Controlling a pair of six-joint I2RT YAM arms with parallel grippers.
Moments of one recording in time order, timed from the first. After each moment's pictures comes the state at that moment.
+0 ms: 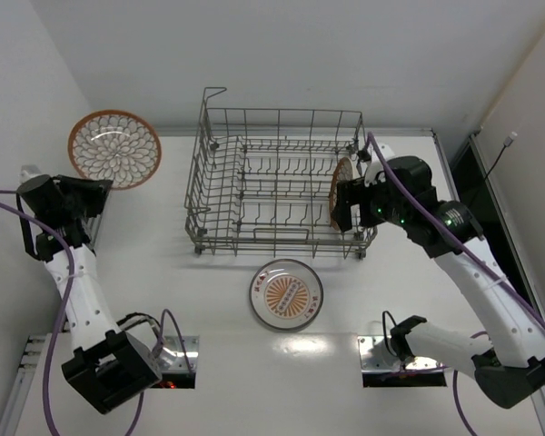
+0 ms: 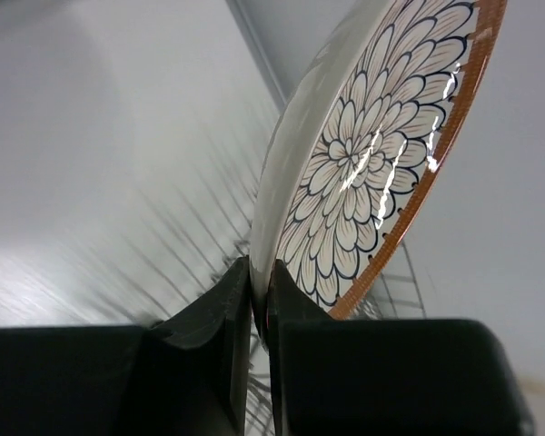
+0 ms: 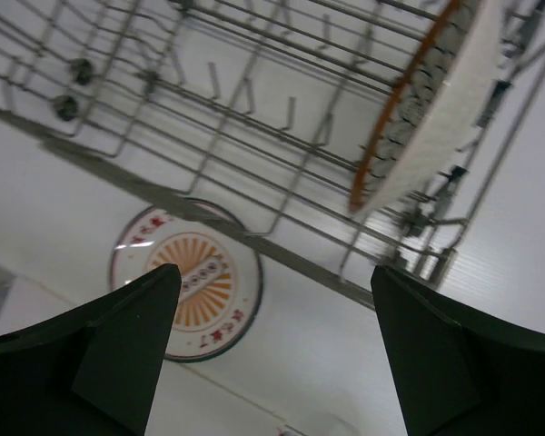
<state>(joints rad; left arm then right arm) 0.60 0.99 1.00 -0.39 0.33 -0.90 0.47 1.06 1.25 -0.84 0.04 0.15</state>
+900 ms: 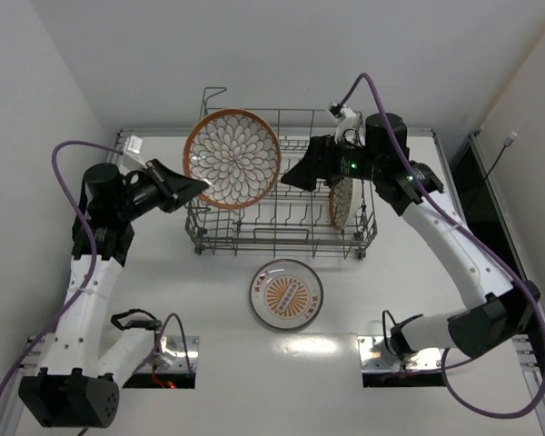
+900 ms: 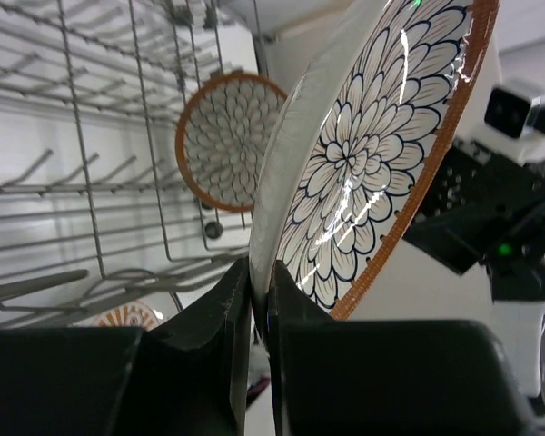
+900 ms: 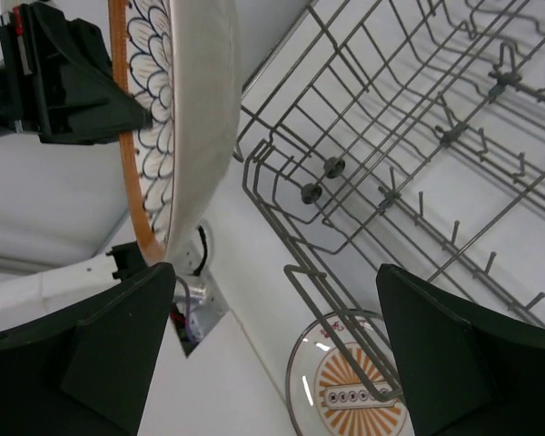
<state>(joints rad) 0.04 0.91 0.98 -0.26 0.71 -0.97 0.41 1.35 1.41 -0.40 -0.63 0.38</state>
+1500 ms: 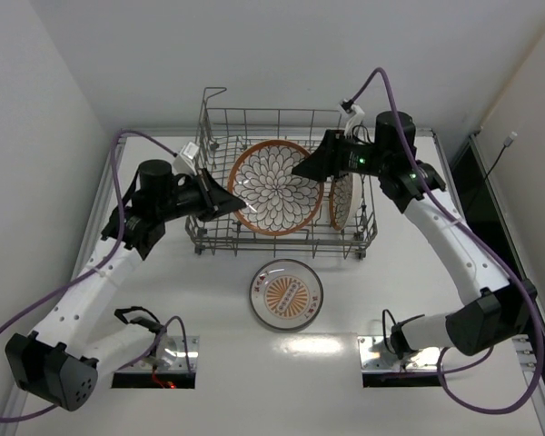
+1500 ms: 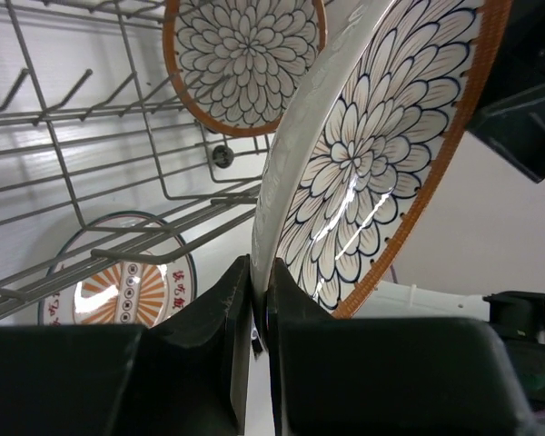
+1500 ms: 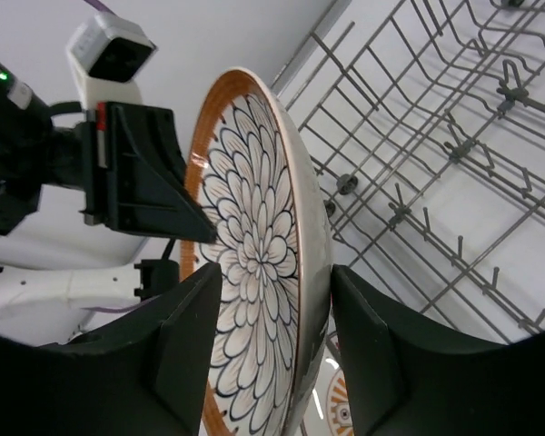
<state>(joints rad) -0.33 1.03 1.00 -0.31 0.57 -0.90 0.34 1.37 1.36 -0.27 -0.75 0.47</state>
